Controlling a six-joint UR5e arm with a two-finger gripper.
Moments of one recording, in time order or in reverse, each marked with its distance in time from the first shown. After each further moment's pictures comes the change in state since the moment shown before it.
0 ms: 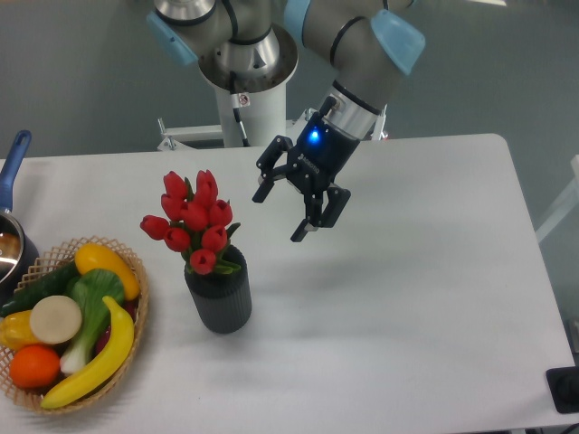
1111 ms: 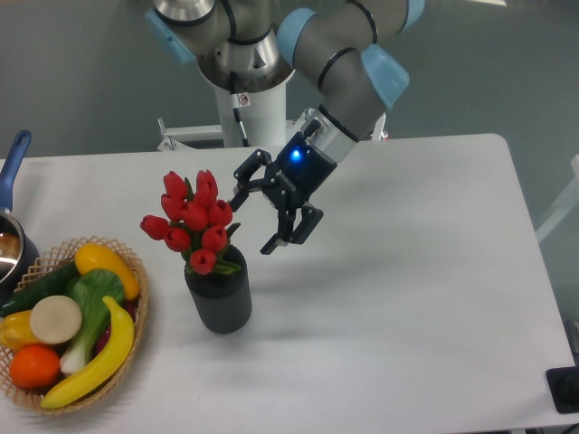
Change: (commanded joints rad) arm -0.067 -0.086 0.006 0.009 -0.077 -0.002
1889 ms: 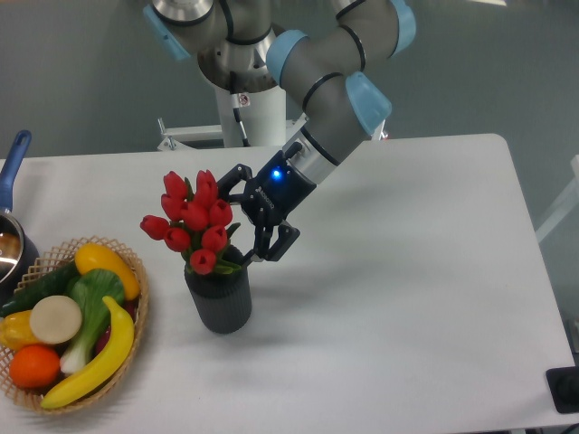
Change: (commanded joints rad) arm -0.041 -0.022 -0.006 0.041 -0.009 -0.066
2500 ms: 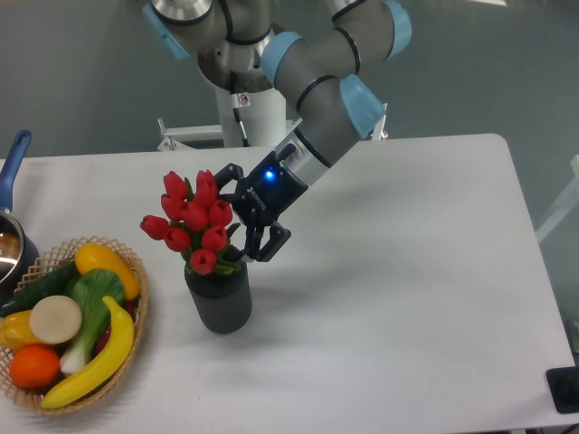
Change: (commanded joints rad) arm -0.028 -0.026 0.015 0.006 -0.048 -0.025
